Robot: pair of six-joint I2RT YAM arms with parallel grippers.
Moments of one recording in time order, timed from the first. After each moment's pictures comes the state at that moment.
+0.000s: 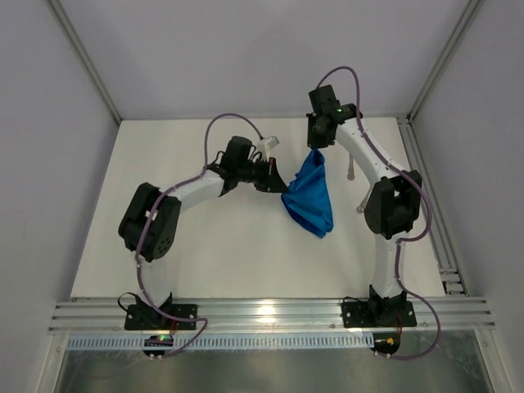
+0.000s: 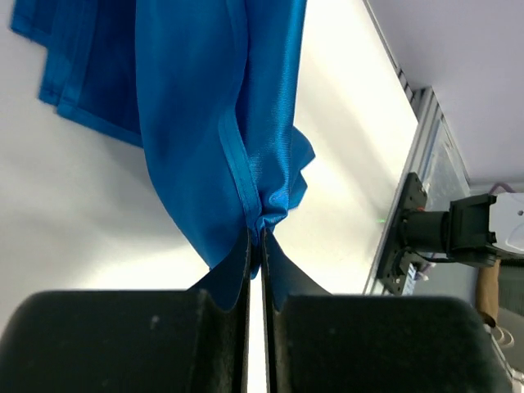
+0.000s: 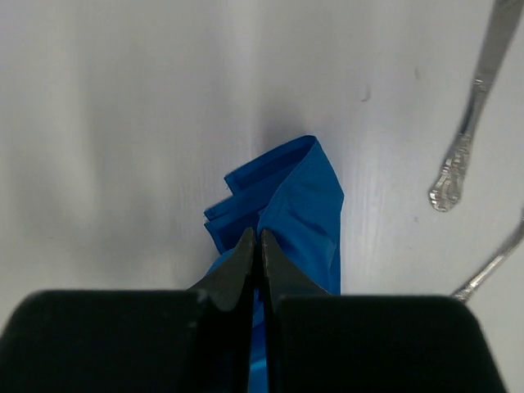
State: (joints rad) left arm -0.59 1.94 1.35 0.00 0.72 -0.42; right arm 0.32 2.04 2.00 -0.91 0.15 0.30
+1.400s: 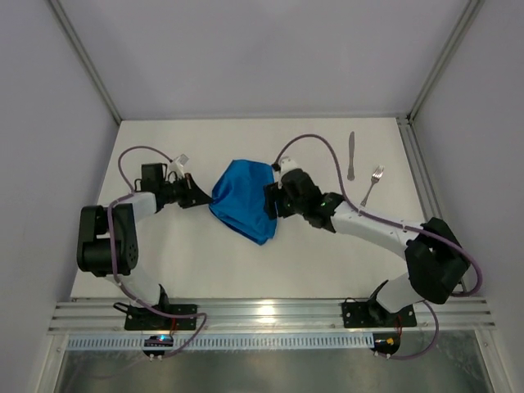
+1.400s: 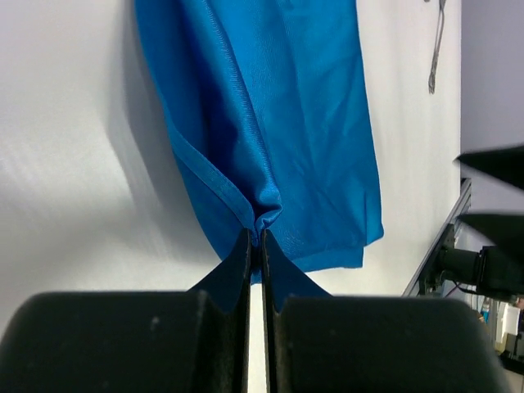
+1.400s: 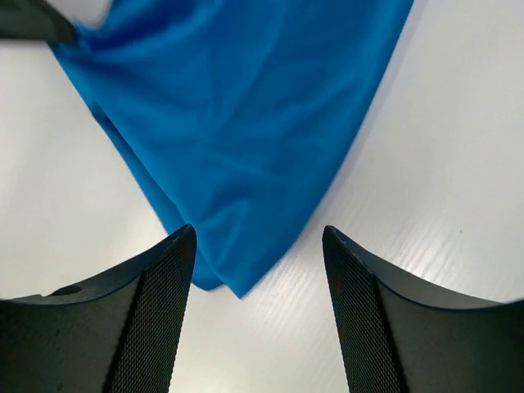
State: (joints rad) left arm 0.03 1.67 0.81 0.04 0.86 -0.30; right arm 0.73 1.48 1.01 -0.16 0.06 0.35
